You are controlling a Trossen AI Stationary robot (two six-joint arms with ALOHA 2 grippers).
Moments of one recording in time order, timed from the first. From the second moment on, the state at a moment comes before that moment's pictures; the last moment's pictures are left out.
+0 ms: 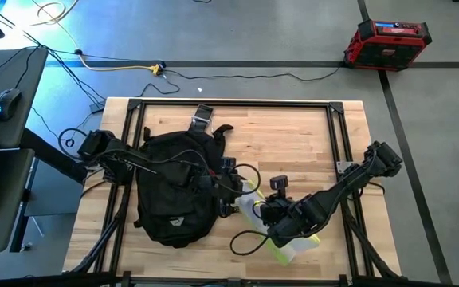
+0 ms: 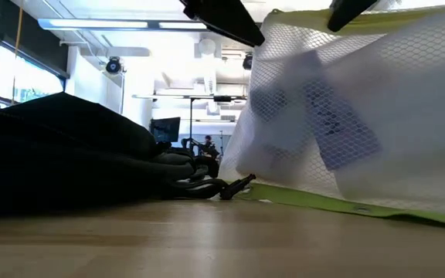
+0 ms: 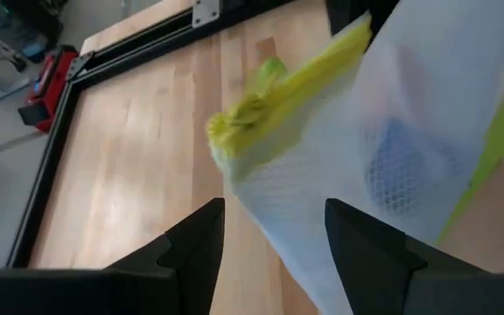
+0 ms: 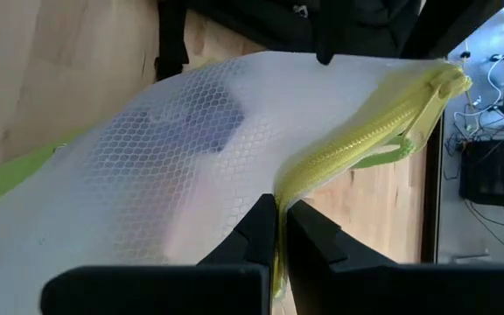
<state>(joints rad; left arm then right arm) -0.27 1.74 1.35 -0.31 -0.43 0.18 0.60 1.76 1.56 -1.19 0.63 0.27</state>
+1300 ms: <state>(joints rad) -0.38 1.80 1.35 -0.05 -0.84 0.51 0.52 1.76 1.56 -1.45 1.07 0.44</state>
